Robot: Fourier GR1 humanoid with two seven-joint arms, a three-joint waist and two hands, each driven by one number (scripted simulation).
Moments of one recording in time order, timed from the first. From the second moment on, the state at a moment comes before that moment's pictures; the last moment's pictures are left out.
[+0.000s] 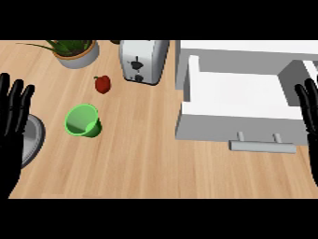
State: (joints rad) left arm 0.00 0.10 0.01 -2.10 0.01 -0.01 -0.02; right arm 0.00 -0.12 0.00 -2.10 0.02 0.00 0.00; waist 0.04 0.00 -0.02
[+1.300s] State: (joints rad) left arm -0.01 0.06 0.16 -1.65 0.18 -0.03 -0.15; right arm -0.04 -0.15 -0.05 -2.01 0.01 0.09 0.00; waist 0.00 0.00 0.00
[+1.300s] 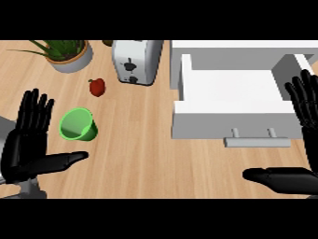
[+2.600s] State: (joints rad) left arm -0.24 0.21 0.35 -0.65 0.14 -0.10 -0.73; right arm -0.03 -0.13 -0.09 -1.98 0.01 0.15 -0.04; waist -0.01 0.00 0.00
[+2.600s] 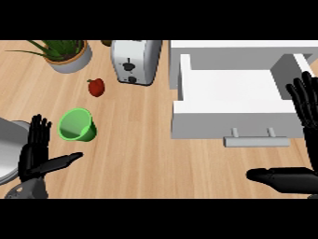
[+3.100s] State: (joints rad) left arm -0.40 0.27 0.39 -0.28 0.12 -0.13 -0.97; right arm -0.05 -0.13 -0.09 -1.98 0.01 0.16 -0.01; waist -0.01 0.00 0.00
